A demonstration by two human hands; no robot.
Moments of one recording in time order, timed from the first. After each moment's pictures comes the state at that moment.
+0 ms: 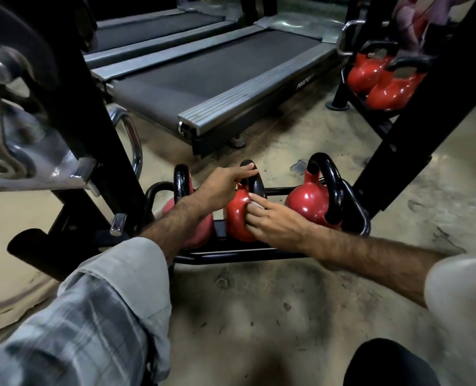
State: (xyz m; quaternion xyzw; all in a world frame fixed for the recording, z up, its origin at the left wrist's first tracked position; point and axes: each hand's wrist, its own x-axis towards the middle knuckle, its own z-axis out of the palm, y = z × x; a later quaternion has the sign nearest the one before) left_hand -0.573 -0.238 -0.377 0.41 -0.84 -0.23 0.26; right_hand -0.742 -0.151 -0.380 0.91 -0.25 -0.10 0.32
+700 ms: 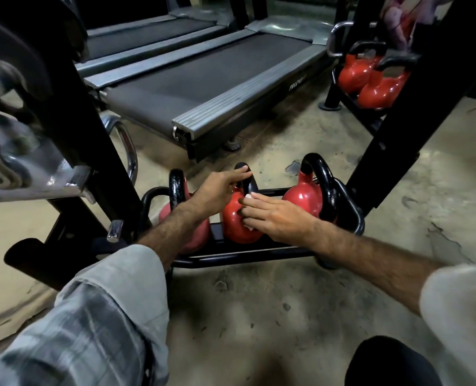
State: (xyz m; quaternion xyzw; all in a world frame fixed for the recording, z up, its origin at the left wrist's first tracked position) left_hand -0.577 -0.229 -0.373 0.41 -0.83 -0.25 0.27; right_hand -0.769 -0.162 -0.391 0.94 -0.24 0.04 0.23
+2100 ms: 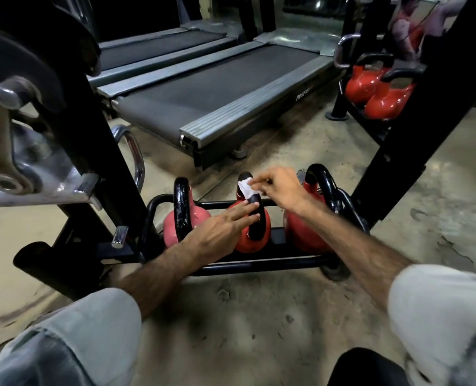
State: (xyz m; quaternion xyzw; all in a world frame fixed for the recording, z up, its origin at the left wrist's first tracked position) left_hand -0.563 -0.163 -0.381 0.31 -0.93 -0.05 0.17; right_hand -0.757 -0.217 -0.341 0.74 -0.59 0.27 -0.18
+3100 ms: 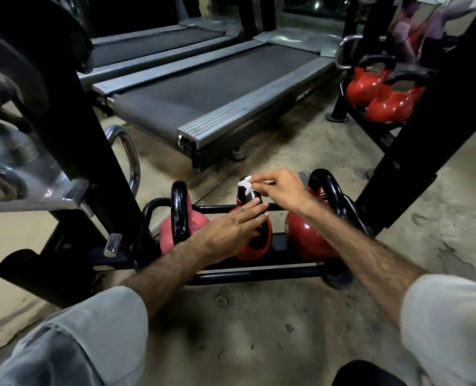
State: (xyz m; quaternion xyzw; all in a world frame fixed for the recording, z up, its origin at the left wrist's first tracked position) left_hand -0.576 -0.189 -0.387 0.26 -0.95 -0.02 0.18; right_hand -0.762 -0.242 -0.353 0.69 -0.60 0.31 -0.26
